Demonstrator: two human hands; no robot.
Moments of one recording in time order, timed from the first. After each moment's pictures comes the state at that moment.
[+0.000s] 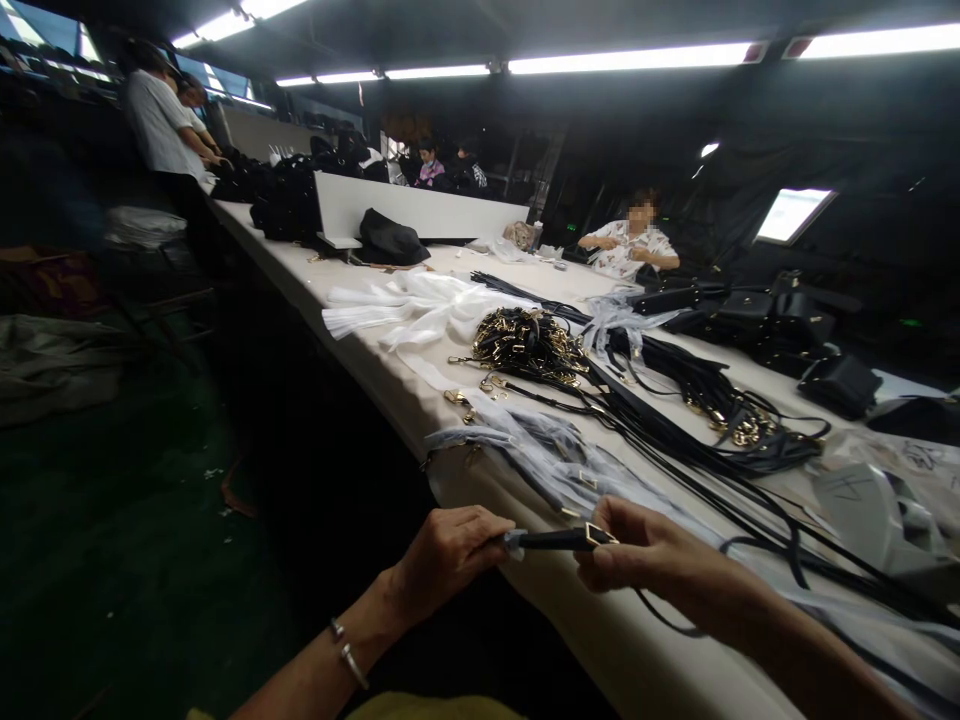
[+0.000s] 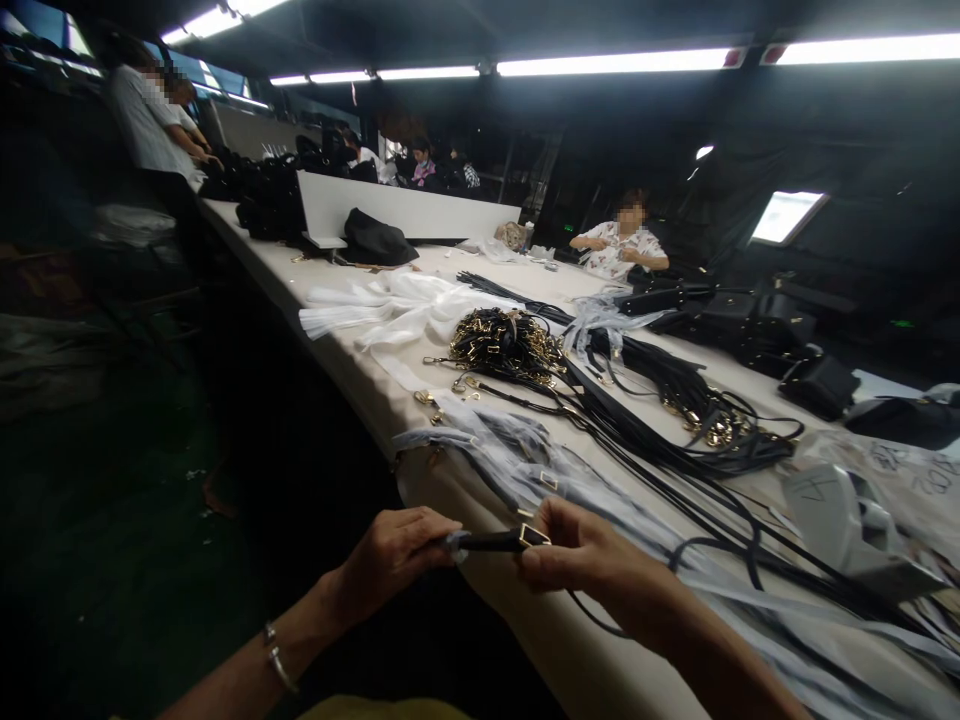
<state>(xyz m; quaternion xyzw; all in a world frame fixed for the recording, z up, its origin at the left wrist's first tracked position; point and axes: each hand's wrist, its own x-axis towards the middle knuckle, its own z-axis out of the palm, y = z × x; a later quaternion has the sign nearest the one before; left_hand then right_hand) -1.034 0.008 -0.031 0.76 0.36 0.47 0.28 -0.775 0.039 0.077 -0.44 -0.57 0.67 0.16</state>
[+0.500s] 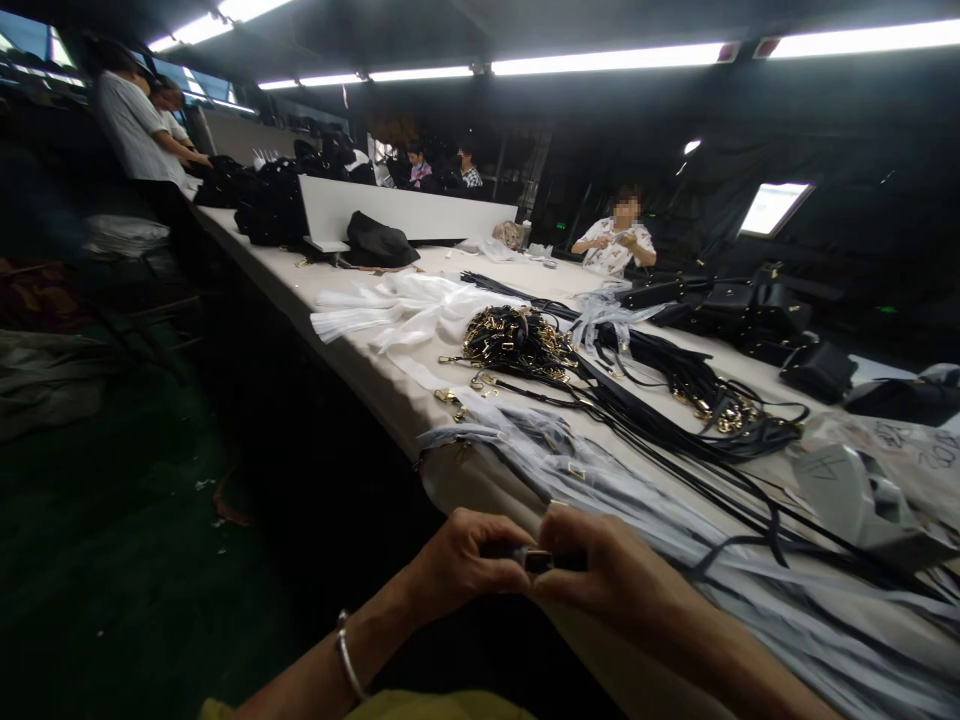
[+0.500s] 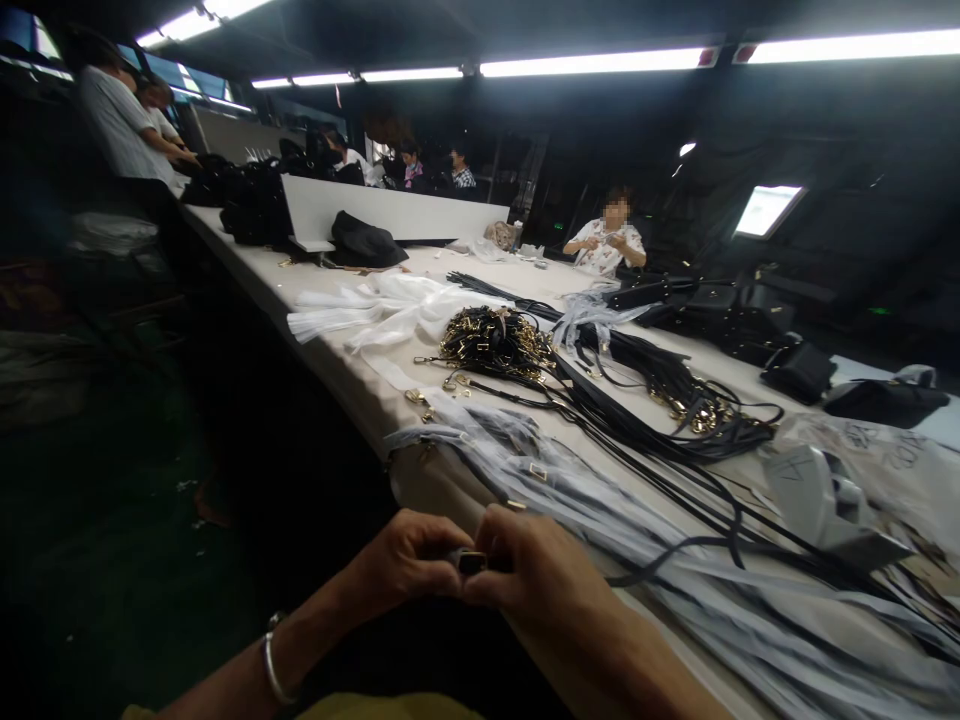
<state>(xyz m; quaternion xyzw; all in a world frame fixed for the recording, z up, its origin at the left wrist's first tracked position) -1.011 0.002 -0.011 0.64 0.35 0.43 0.54 -0.806 0.014 0.075 -0.48 -0.80 0.34 0.08</state>
